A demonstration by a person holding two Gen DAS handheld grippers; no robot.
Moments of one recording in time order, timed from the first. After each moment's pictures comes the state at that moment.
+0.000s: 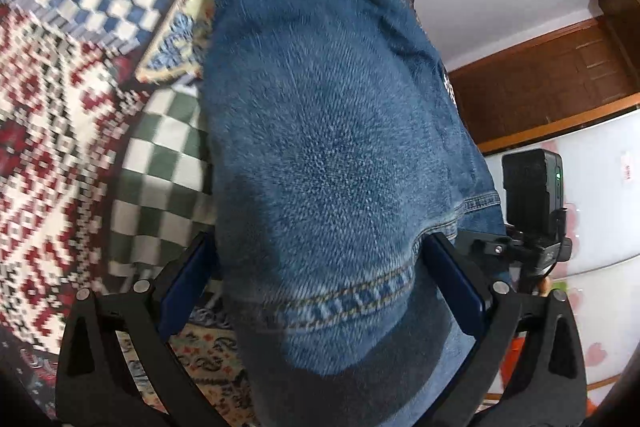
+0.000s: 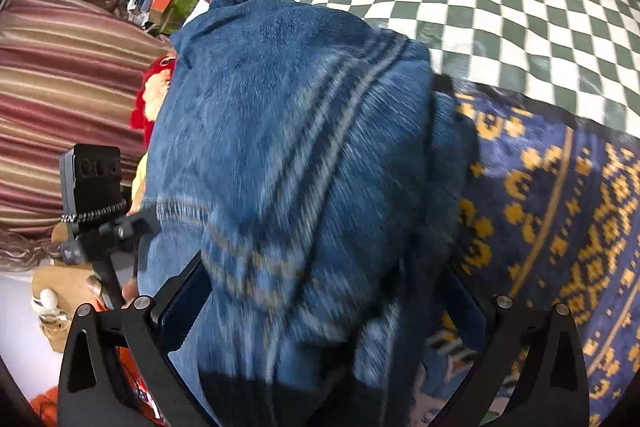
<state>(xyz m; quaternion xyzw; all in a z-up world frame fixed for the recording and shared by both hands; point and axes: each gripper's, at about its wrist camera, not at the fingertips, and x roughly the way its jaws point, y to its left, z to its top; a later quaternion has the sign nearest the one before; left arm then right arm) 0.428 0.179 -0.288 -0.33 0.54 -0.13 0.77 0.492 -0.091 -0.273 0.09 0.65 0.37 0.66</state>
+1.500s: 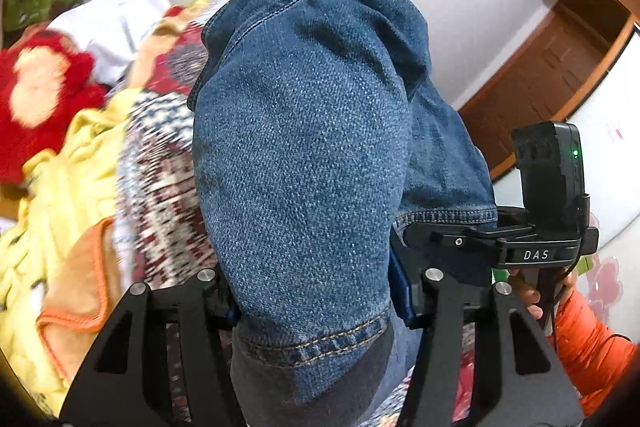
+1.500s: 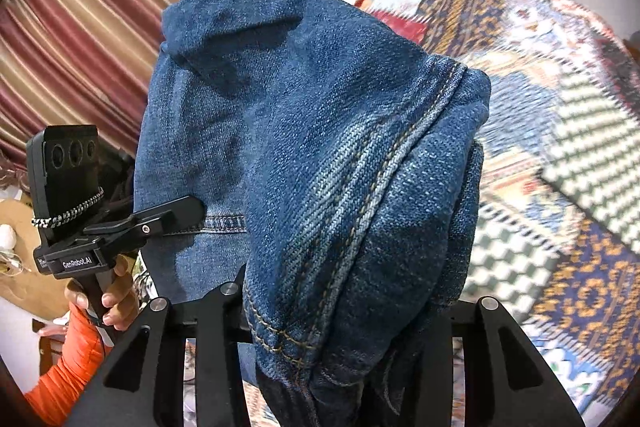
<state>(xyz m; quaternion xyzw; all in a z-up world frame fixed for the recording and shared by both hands) 0.285 0.298 -0.149 -0.24 0.40 -0.08 0.88 0.380 0.095 -0.131 -0.02 0.53 0.44 0.73</state>
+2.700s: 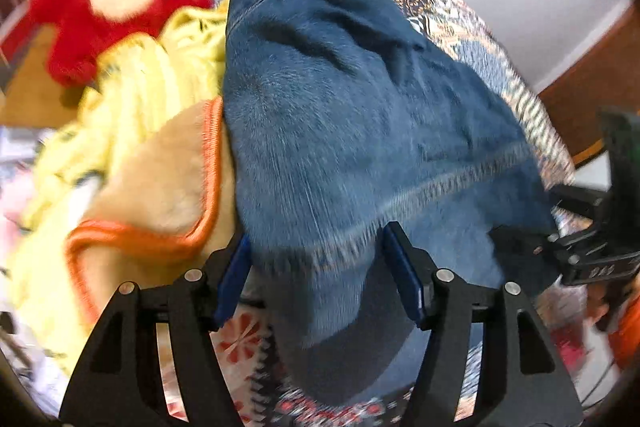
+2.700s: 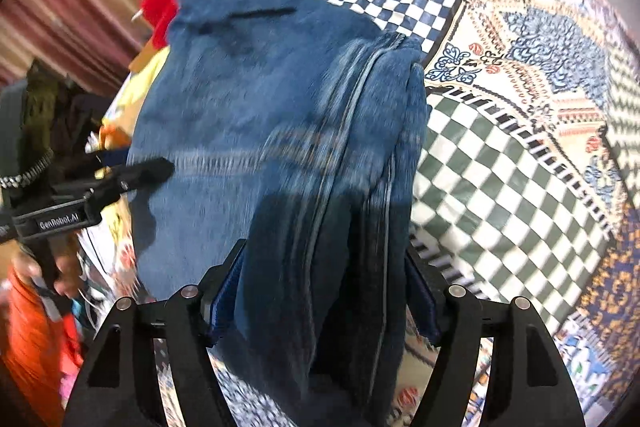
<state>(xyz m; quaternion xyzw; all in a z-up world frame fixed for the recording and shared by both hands) 0.239 0.305 -0.217 -0.18 0.50 0.06 0.84 0.352 0.156 -0.232 -0.17 0.57 0.39 0.70</state>
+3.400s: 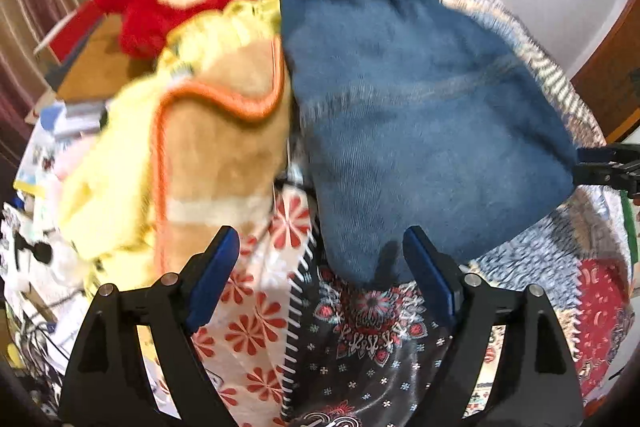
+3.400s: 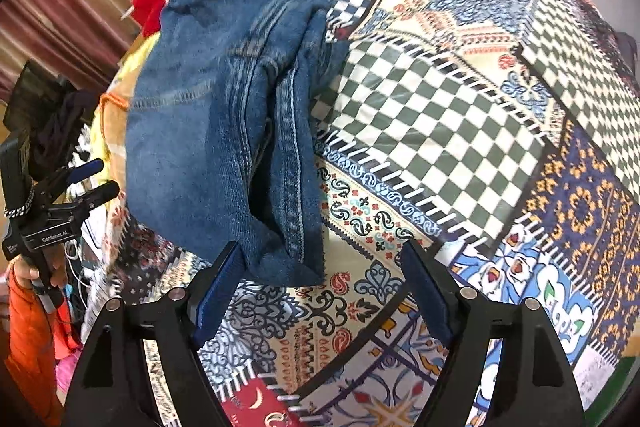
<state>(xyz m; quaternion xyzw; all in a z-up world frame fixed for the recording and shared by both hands) 0.166 0.304 -0.234 -0.14 0.49 0.12 0.85 0.334 0.042 -0.201 -0.15 0.58 0.36 0.71</state>
